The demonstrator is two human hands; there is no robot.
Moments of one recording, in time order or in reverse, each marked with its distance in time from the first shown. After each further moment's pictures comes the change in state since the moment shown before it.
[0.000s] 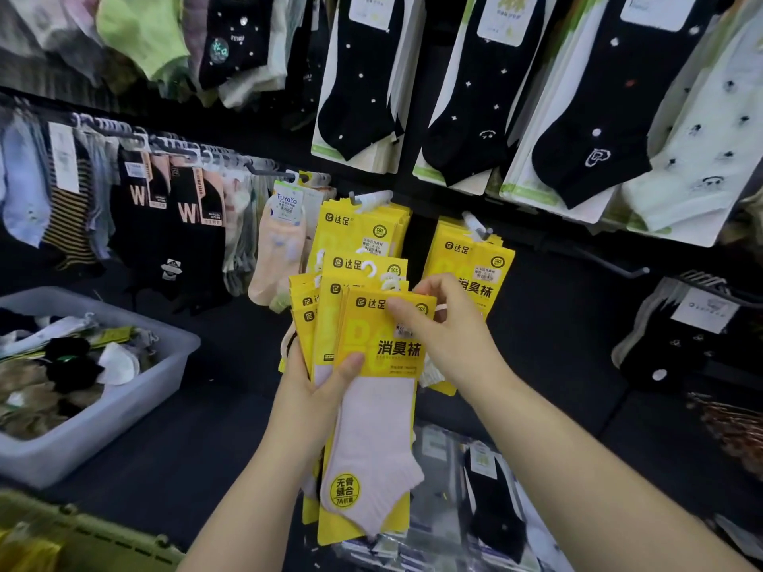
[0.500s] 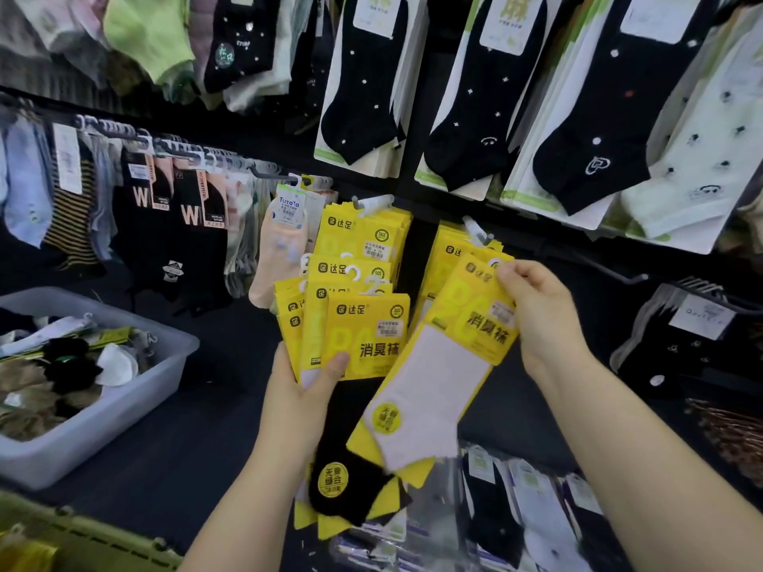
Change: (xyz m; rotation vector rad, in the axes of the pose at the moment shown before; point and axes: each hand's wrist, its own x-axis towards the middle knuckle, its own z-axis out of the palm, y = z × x) left_hand 0.002 -0.003 -0.007 0.051 0.117 0.009; right_hand 0.021 0.003 -0.064 0.330 0.293 0.139
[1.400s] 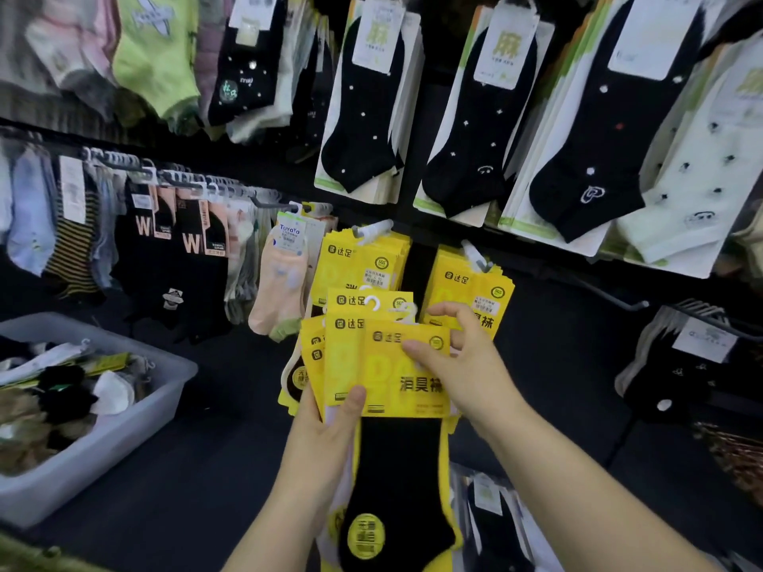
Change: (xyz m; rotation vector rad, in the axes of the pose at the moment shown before) left_hand -0.010 0.007 0.016 -0.102 -0.118 -0.081; right_hand -0.038 0.013 0.044 -0.183 -0.302 -0.002
